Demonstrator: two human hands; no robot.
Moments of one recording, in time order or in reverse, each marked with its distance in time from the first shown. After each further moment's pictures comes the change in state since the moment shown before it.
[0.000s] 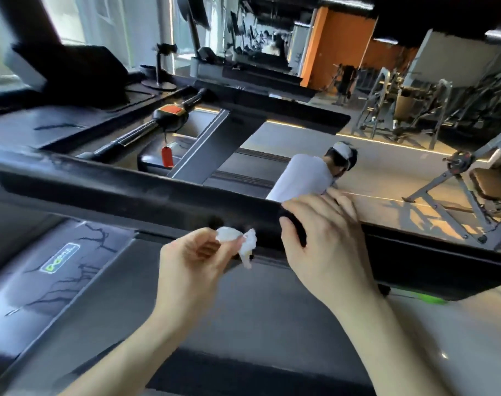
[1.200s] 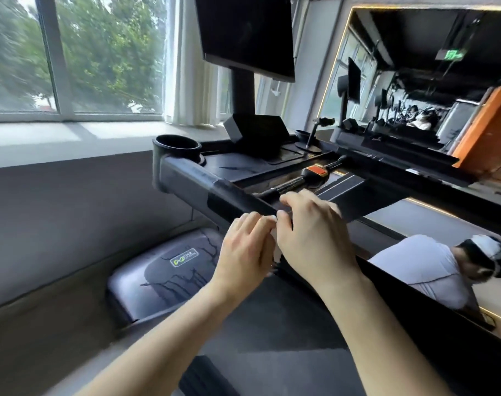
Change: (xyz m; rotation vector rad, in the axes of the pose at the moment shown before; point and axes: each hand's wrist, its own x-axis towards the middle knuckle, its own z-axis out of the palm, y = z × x) left_hand 0.067 -0.026 -0.124 0.831 0.431 0.709; right_hand 0.108 -0.168 0.051 0.330 -0.289 -0.199
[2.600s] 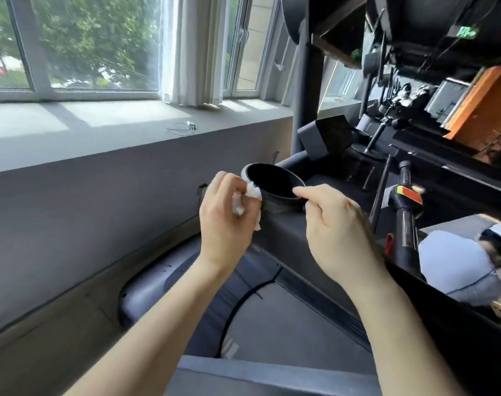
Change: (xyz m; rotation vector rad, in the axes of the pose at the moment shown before) left_hand 0.098 -0.310 -0.082 -0.257 0.277 -0.366; right_hand 0.188 -0.144 0.179 0.175 0.010 0.083
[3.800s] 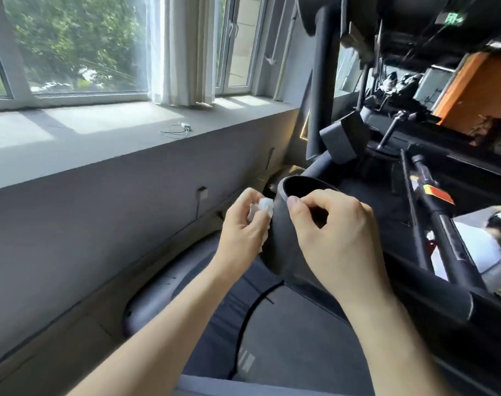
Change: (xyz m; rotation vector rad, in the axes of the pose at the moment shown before) left_hand 0.027 -0.053 -0.008 -0.483 -0.444 -0.523; right_hand 0.034 -0.038 0.066 0.064 0.190 0.044
